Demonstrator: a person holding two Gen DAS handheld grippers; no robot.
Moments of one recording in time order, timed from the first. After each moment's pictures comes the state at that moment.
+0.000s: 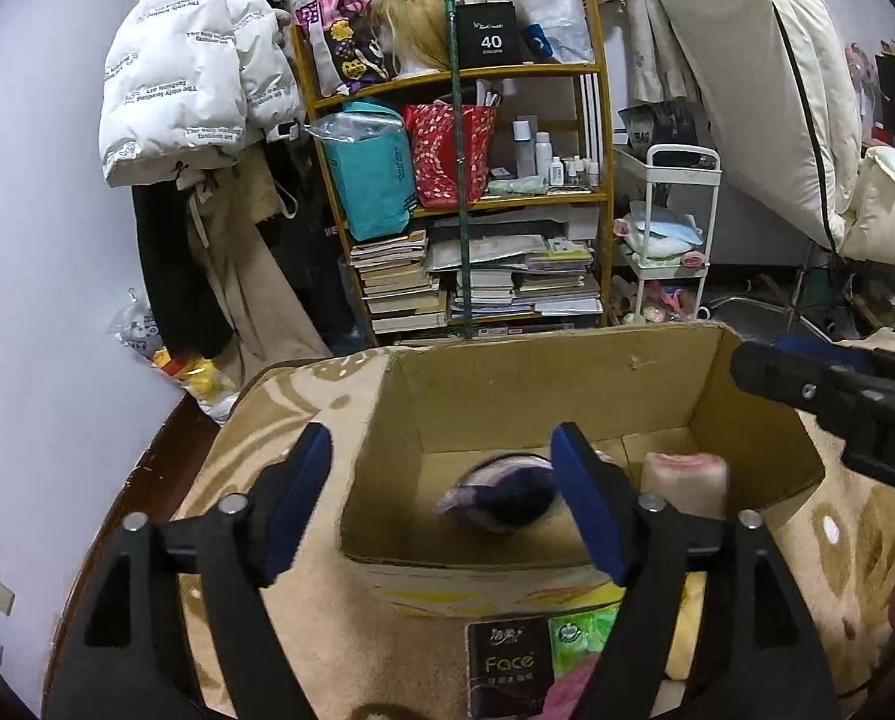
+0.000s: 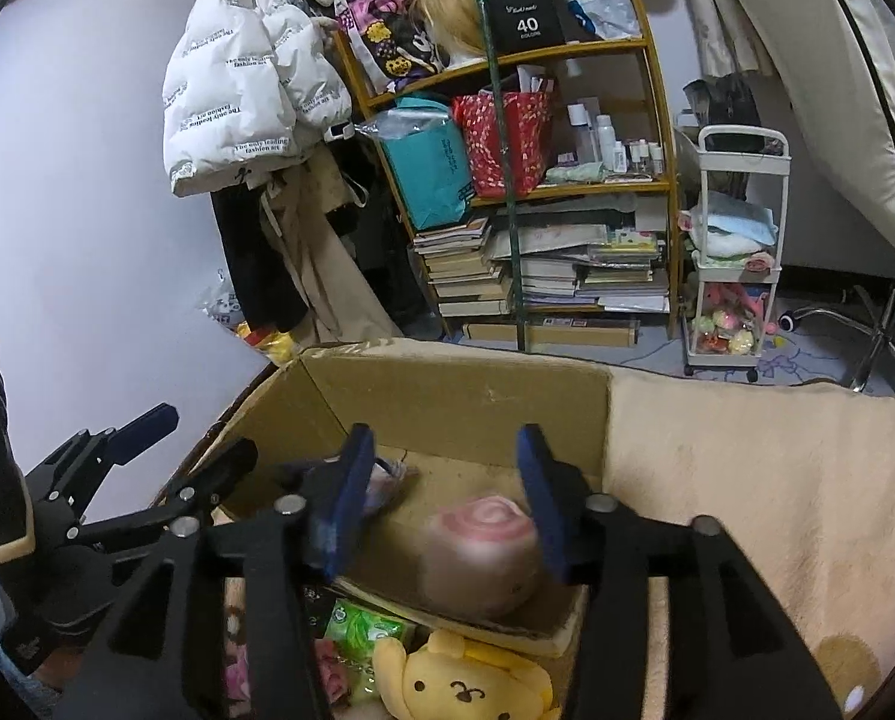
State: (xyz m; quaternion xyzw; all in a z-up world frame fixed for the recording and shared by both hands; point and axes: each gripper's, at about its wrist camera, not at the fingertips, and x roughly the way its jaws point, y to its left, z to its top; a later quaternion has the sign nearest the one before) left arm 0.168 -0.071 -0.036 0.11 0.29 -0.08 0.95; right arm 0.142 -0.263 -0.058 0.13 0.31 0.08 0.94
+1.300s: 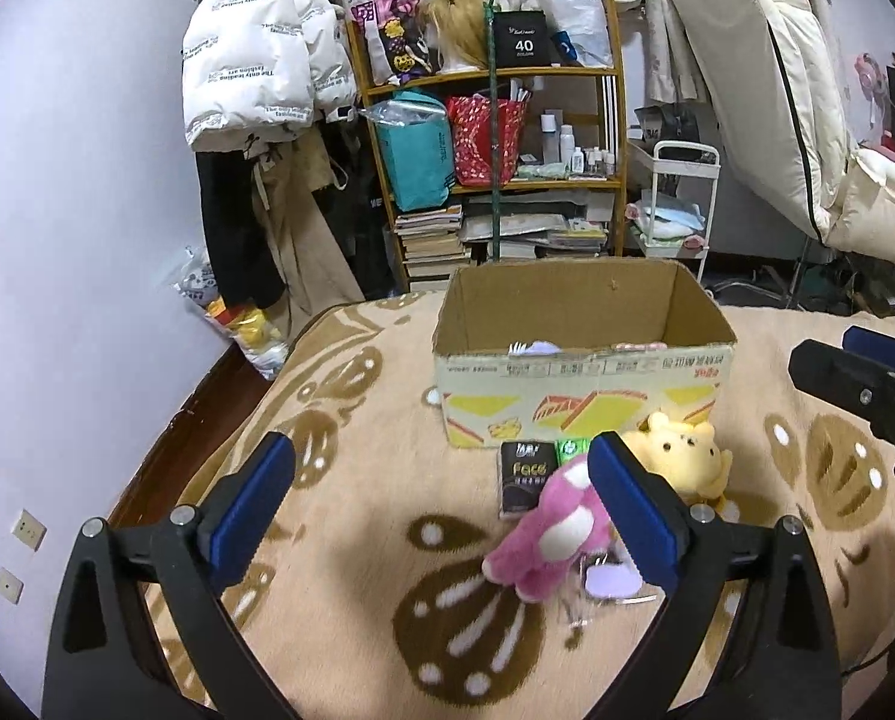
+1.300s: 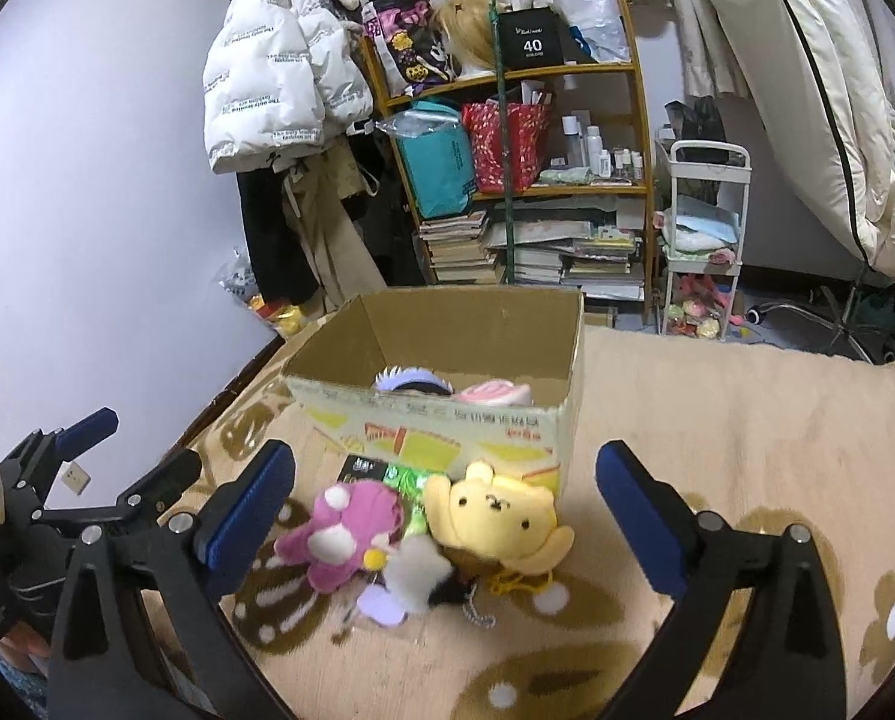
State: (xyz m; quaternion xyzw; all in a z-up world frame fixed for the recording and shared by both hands) left arm 0.027 -0.017 -0.005 0.09 0.31 -0.05 0.94; right arm 0.007 -0.241 -0.026 0.10 0.32 0.07 0.94
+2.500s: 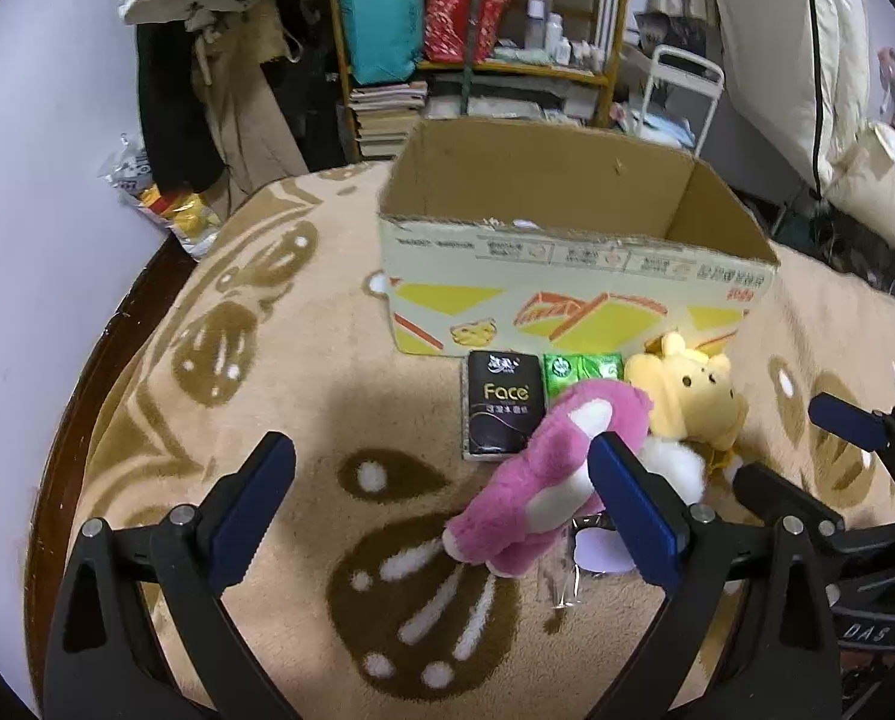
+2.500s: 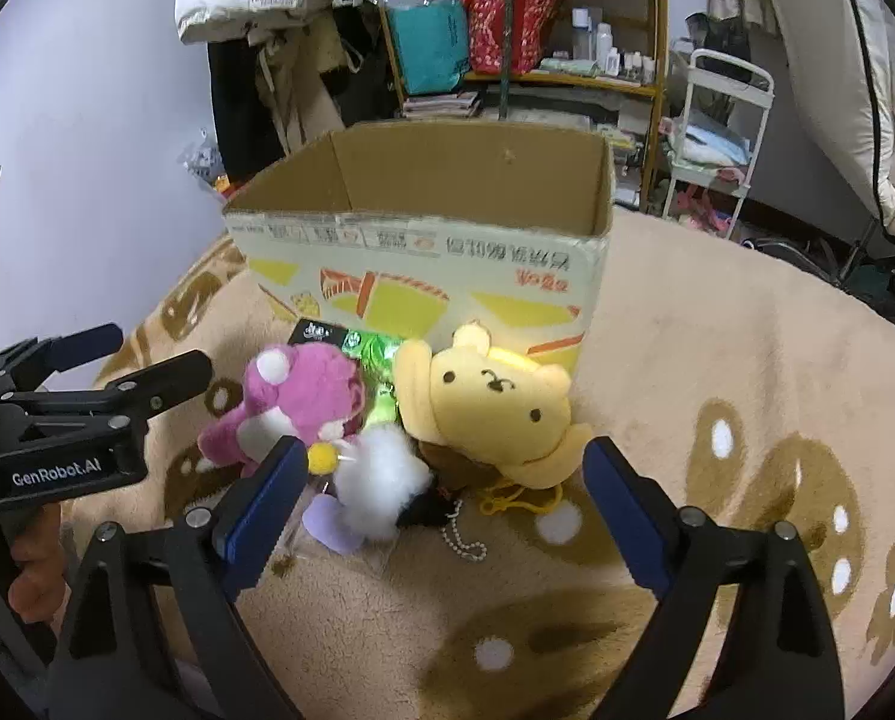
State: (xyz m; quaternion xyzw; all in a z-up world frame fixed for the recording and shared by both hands) left arm 0.091 -0.022 -0.075 0.06 0.46 -0.09 0.88; right arm 0.036 -0.212 -0.103 0.05 0.45 0.06 0.89
